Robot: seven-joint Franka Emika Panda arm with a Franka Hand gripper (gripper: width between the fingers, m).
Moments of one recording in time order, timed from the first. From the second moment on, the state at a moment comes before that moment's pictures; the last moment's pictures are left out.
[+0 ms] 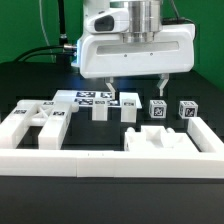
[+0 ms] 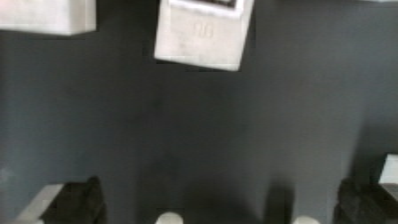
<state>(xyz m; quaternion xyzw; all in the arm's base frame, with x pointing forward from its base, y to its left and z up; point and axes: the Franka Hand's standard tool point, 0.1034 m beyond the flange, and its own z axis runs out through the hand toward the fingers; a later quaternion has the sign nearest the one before) 0.506 0.042 0.058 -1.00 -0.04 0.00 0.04</state>
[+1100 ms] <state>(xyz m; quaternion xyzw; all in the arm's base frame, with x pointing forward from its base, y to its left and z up) 0.465 0.032 0.054 -0.94 0.02 0.34 0.02</state>
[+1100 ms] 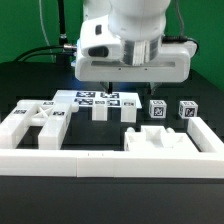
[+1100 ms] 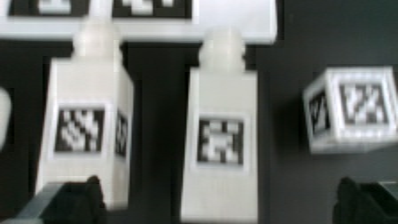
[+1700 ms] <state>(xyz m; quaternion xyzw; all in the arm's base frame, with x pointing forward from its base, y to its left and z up) 0.465 0.037 0.031 -0.89 0.01 0.45 0.02</state>
